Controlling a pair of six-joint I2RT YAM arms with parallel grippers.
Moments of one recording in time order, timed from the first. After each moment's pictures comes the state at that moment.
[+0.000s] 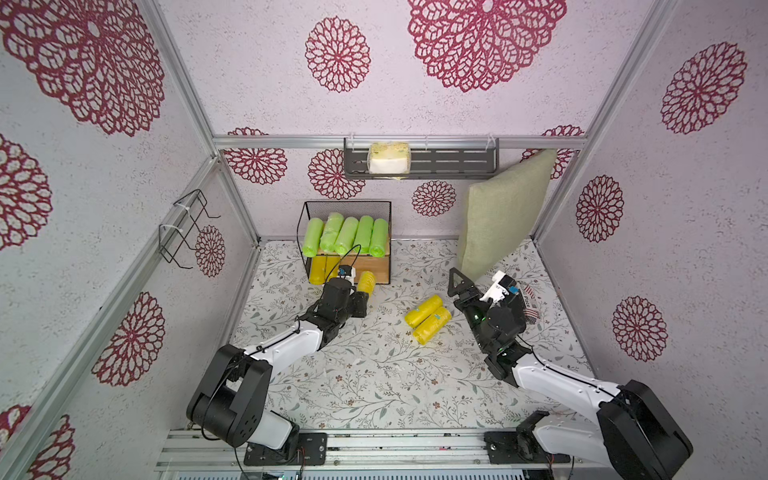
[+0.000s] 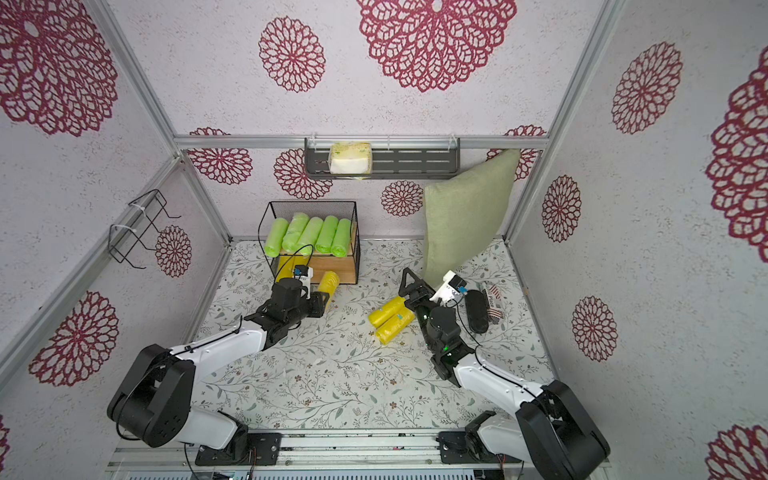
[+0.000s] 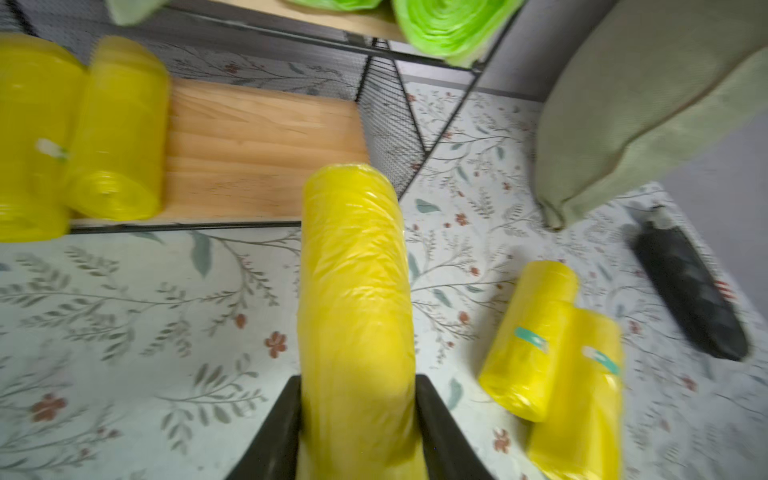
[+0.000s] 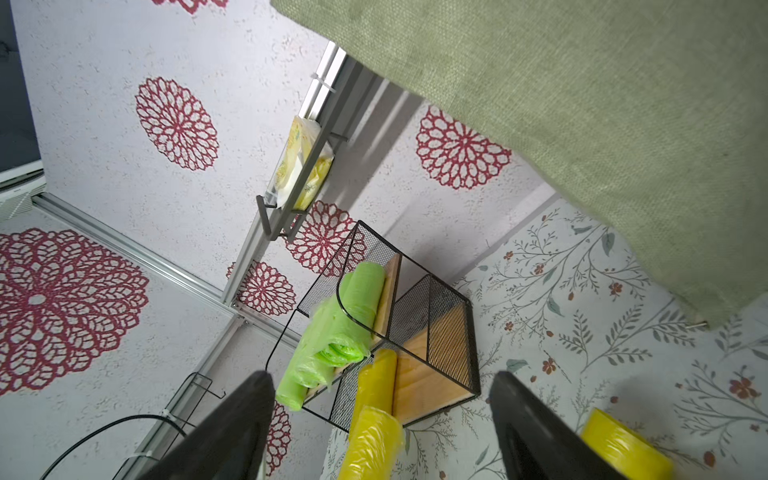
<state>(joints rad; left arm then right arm) -0.44 1.50 0.79 0.12 -0.09 -0.35 0.61 1.21 0.48 0.80 0.35 0.96</state>
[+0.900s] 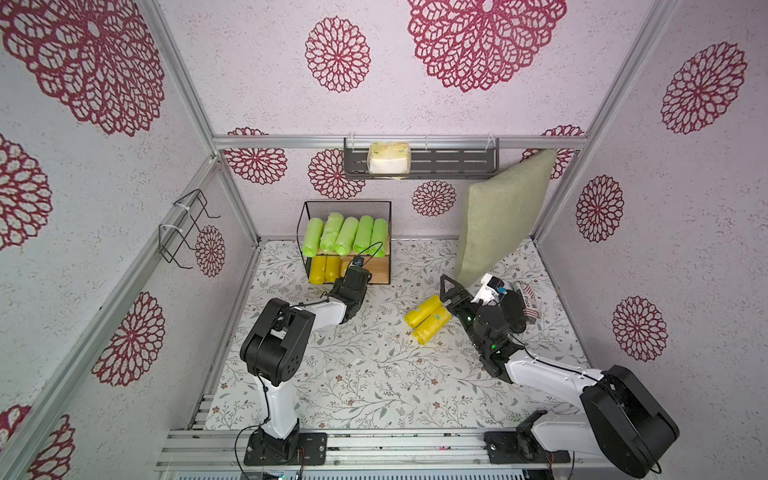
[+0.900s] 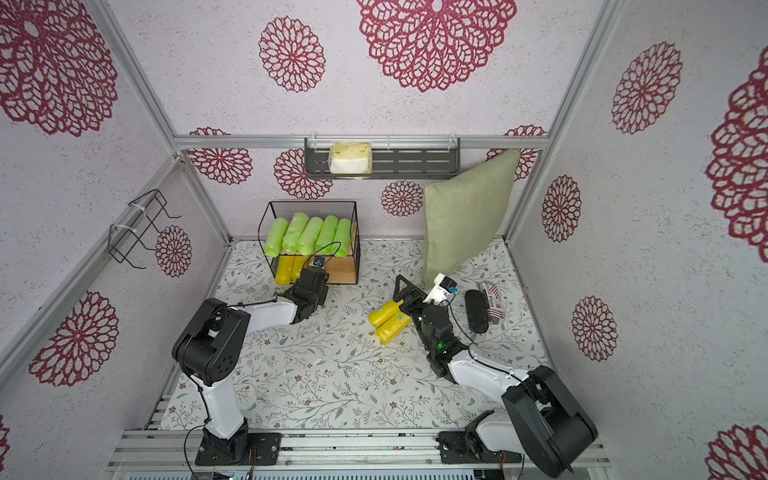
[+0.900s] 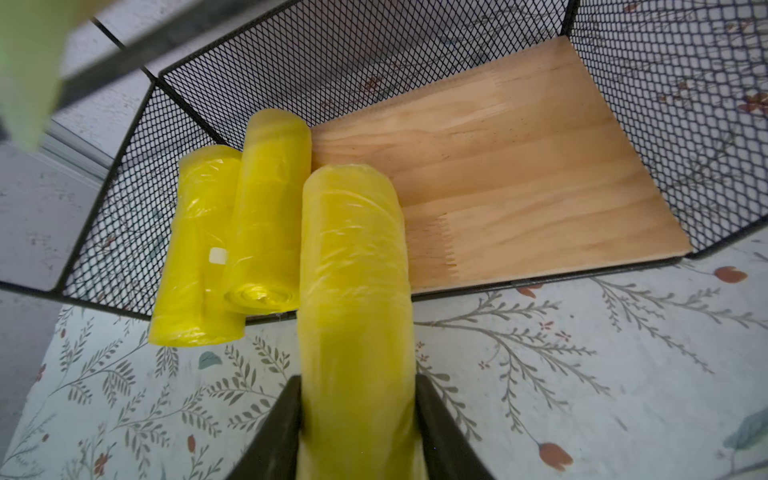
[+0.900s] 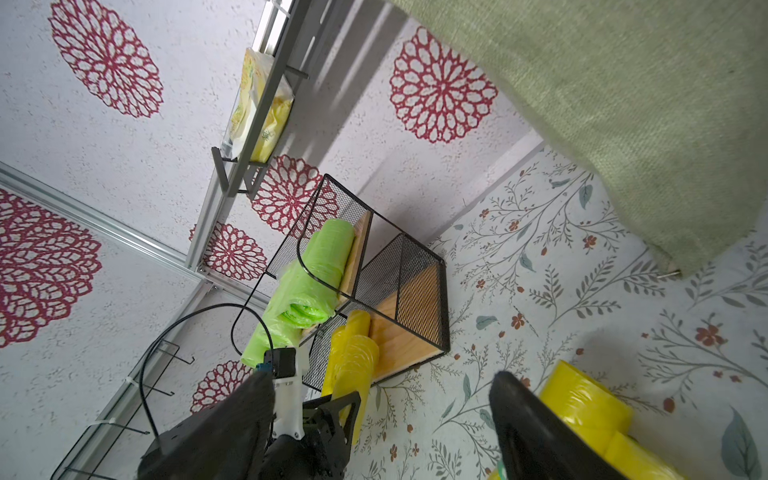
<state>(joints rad) -0.44 1.92 1.08 0.14 -0.54 0.03 0.61 1.30 0.48 0.78 0.28 0.97</state>
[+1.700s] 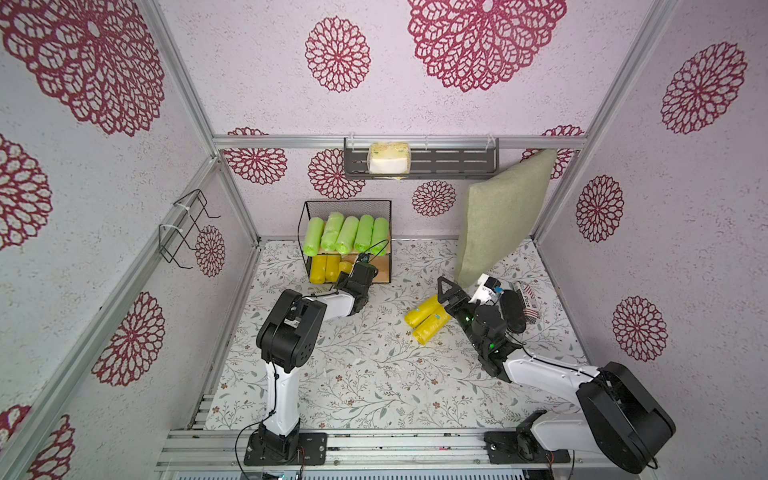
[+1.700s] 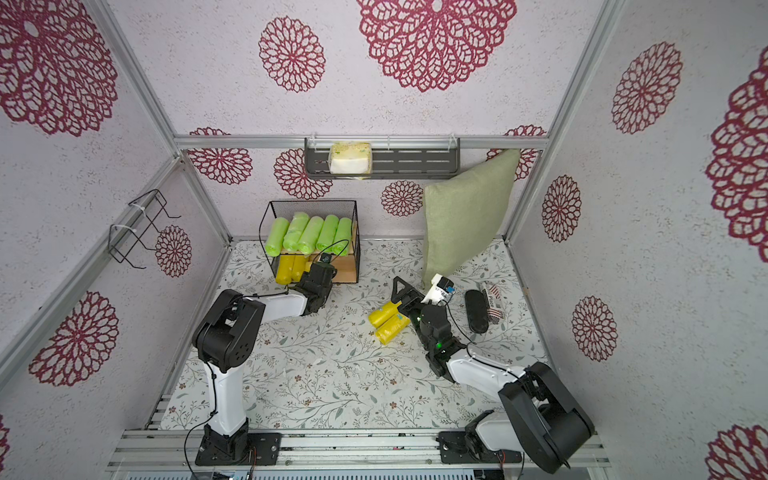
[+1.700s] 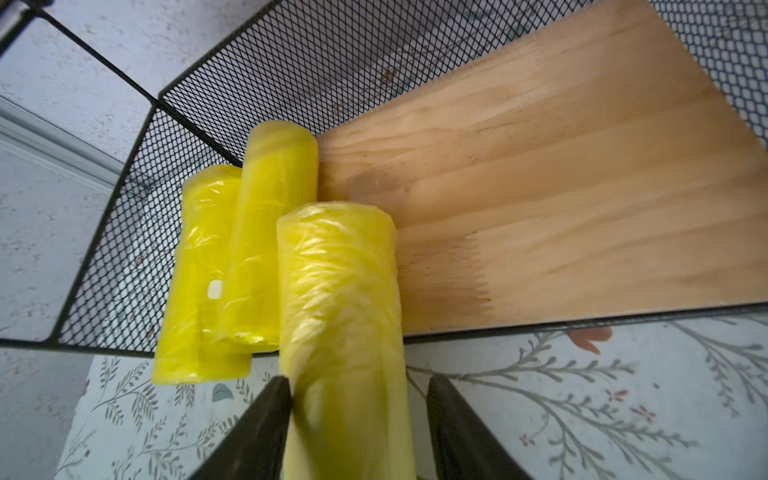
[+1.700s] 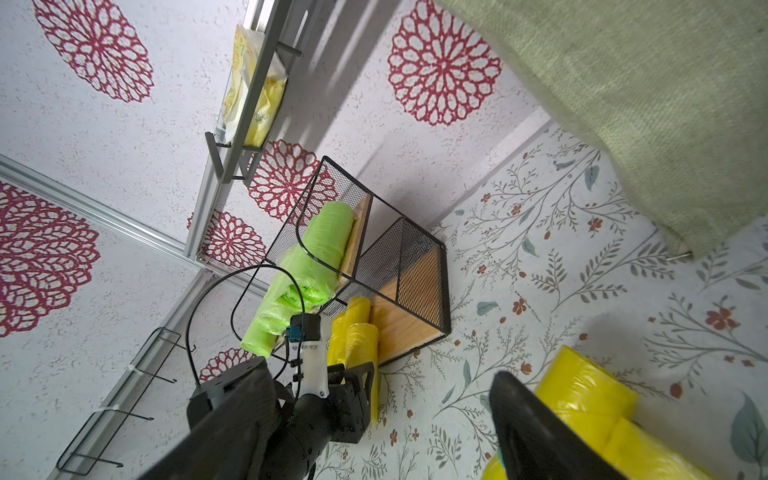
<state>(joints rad) -0.44 2.06 1.22 0.09 -0.65 0.07 0.61 1.32 0.49 0.78 0.26 0.99</state>
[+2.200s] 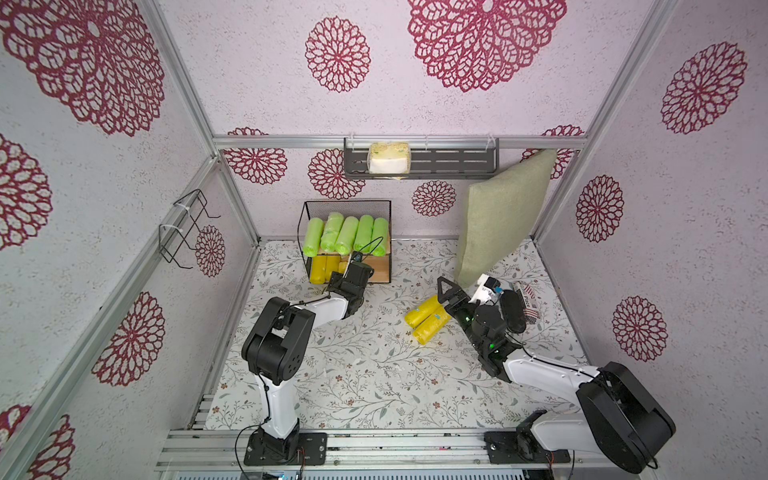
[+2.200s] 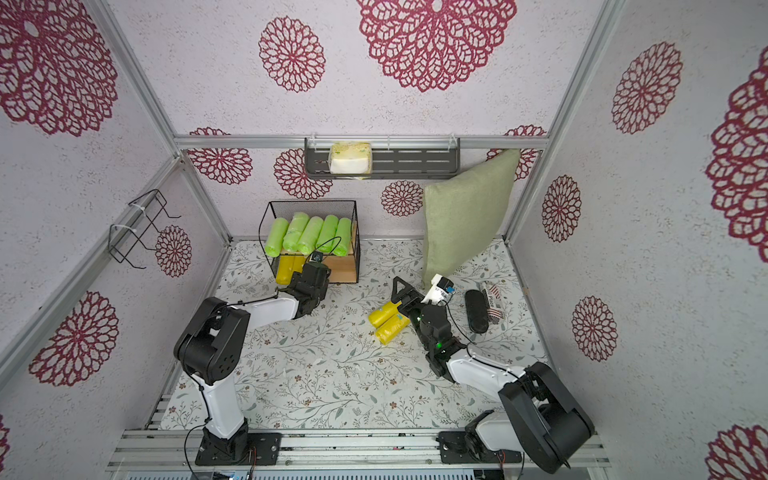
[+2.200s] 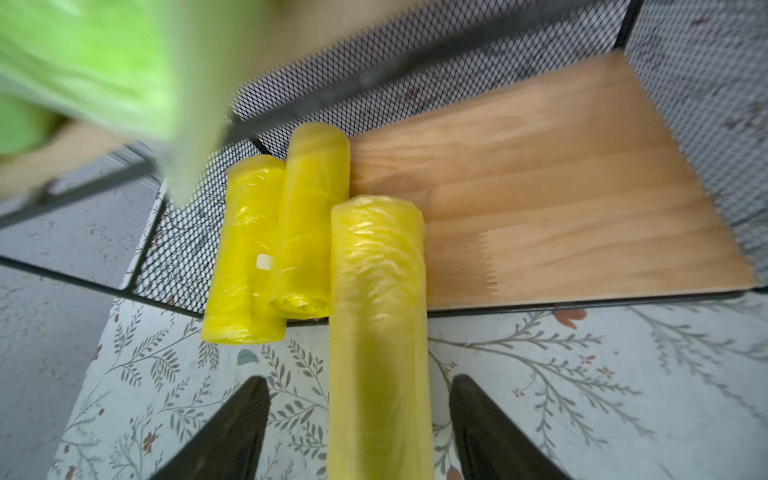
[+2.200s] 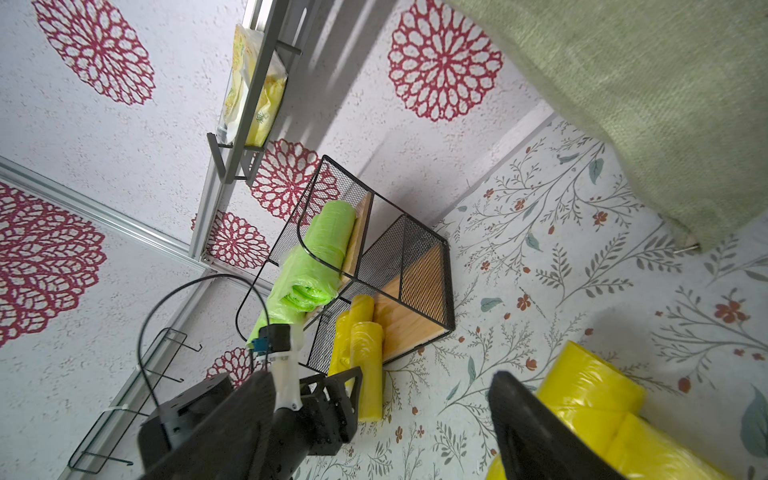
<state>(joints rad) -0.44 1.89 1.13 0.05 -0.61 -0.04 0.61 1.32 0.49 0.78 0.25 1.01</state>
